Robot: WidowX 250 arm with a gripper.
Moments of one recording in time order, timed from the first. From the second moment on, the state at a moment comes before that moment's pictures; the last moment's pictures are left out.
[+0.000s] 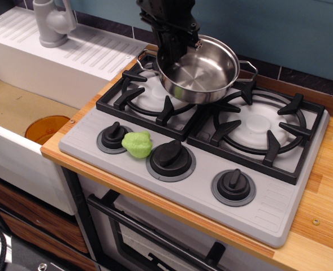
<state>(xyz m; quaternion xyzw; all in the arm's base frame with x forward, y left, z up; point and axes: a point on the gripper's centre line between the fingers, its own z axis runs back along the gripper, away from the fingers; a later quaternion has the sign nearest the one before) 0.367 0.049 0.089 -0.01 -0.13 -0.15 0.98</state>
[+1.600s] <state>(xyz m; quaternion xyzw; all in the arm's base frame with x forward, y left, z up) 0.379 0.107 0.048 -0.02 -0.12 -0.14 0.98</state>
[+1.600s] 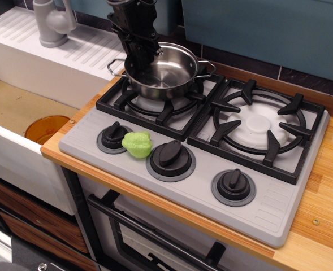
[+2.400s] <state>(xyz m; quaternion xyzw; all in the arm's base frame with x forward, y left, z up) 0.368 0.096 0.068 -0.03 -0.08 -0.13 0.99</state>
